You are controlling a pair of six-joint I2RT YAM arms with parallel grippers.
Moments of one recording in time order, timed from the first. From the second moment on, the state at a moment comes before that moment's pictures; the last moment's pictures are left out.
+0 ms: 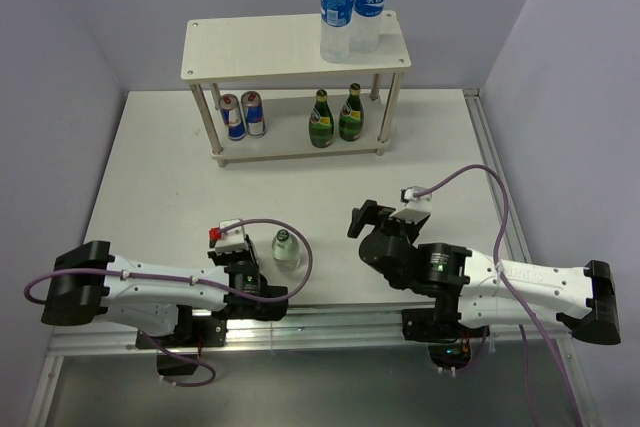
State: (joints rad) left arm -1.50 1.27 0.74 -1.35 -1.37 -1.96; right arm 1.27 0.85 0.67 -0.54 1.10 1.03
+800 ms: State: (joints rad) left arm -1.41 1.12 1.10 -1.36 -1.36 -1.61; right arm 1.27 0.82 0.63 -0.54 1.11 1.03
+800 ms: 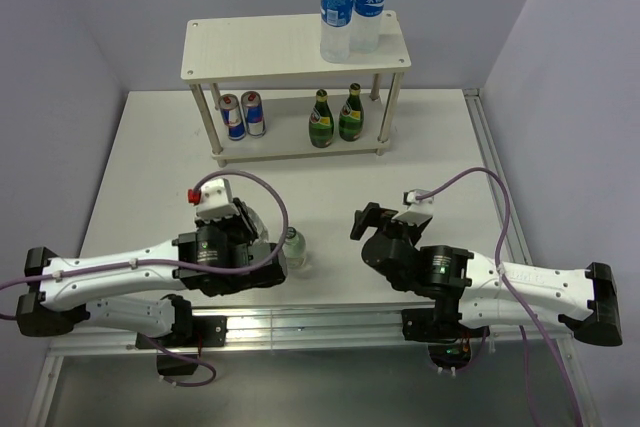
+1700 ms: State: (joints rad) left arm -1.31 1.47 1.76 -1.30 -1.39 -1.10; right arm 1.27 0.74 0.63 -0.51 1.11 0.99
